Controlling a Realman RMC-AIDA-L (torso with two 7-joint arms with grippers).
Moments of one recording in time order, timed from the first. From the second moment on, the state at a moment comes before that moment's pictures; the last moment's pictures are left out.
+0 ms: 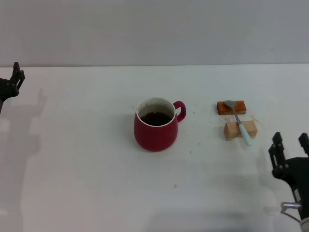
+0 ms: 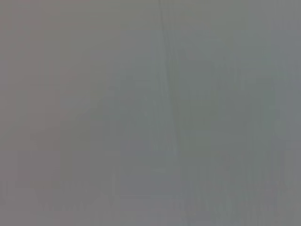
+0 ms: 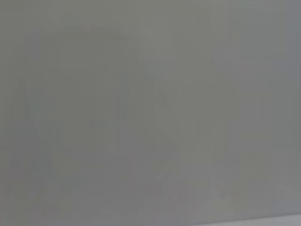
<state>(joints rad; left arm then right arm) -0.51 -2.06 -1.11 -0.18 2.21 0.98 0.14 0.07 2.09 0.34 0.75 -1.77 -1.29 -0.39</state>
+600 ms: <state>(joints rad) -0.50 -2.06 -1.10 -0.18 2.21 0.99 0.15 0.16 2.08 0.30 0.74 -1.69 -1.14 -0.39</state>
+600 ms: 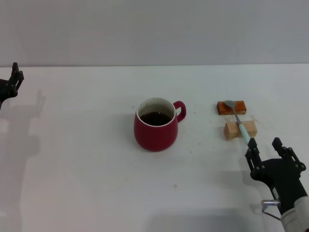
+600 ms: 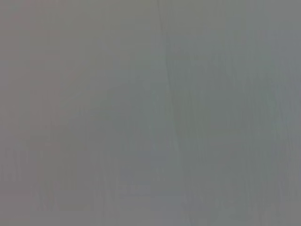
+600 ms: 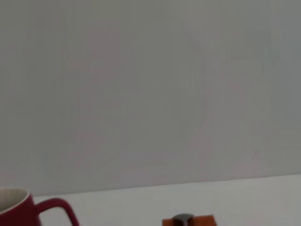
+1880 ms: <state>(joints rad) -0.49 -2.06 -1.11 -0.20 2.21 1.03 0.14 0.29 2.07 0.33 0.63 -1.69 -0.97 -0.34</state>
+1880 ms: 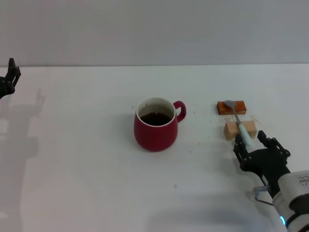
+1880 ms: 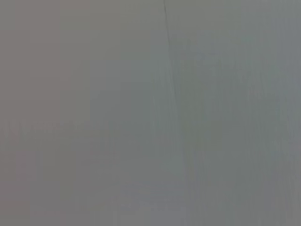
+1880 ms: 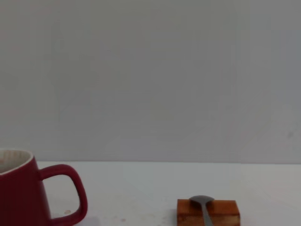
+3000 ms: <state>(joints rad) -0.49 -2.06 -1.11 -0.21 2.20 1.03 0.14 0.32 2.08 0.33 0.60 -1.69 -0.96 -0.31</state>
